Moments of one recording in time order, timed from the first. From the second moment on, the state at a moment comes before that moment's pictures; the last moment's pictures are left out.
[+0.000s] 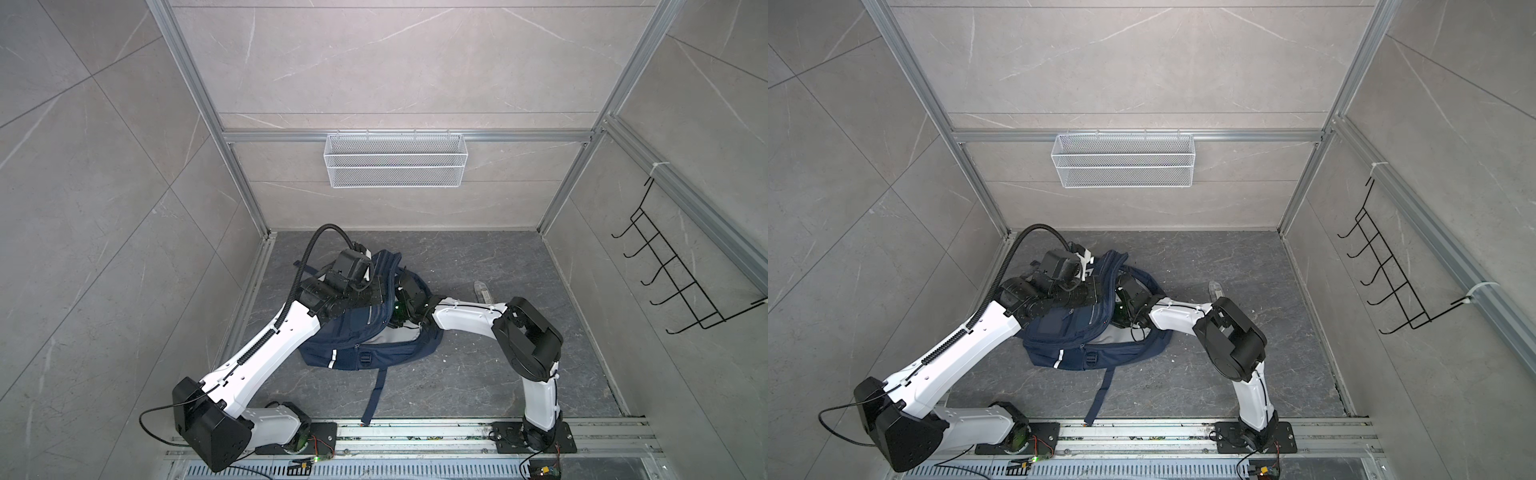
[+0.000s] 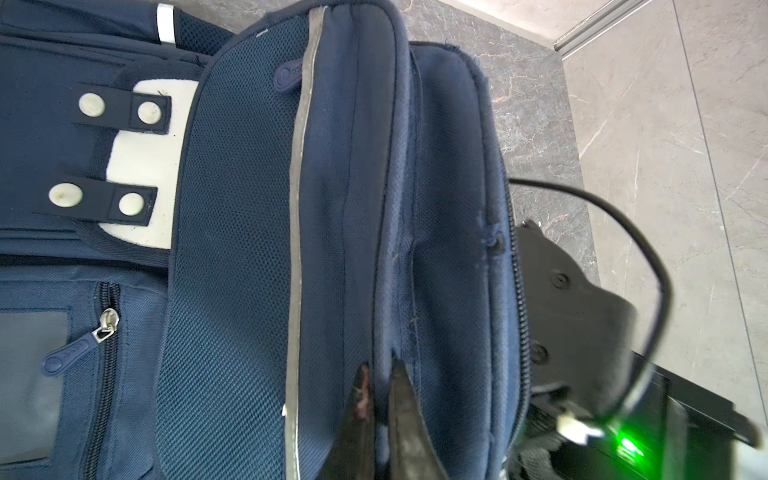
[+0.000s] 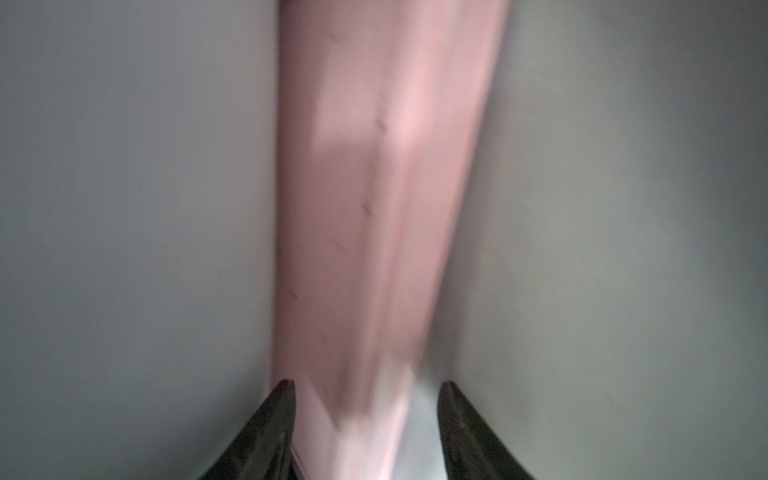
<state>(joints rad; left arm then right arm) -0.65 1.29 1.27 -0.76 0.07 -0.66 0.82 1.95 1.24 0.00 -0.34 0.96</state>
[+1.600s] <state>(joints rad) -0.59 0.92 0.74 -0.71 -0.06 -0.78 1.22 1.79 1.23 -0.39 0.17 0.82</state>
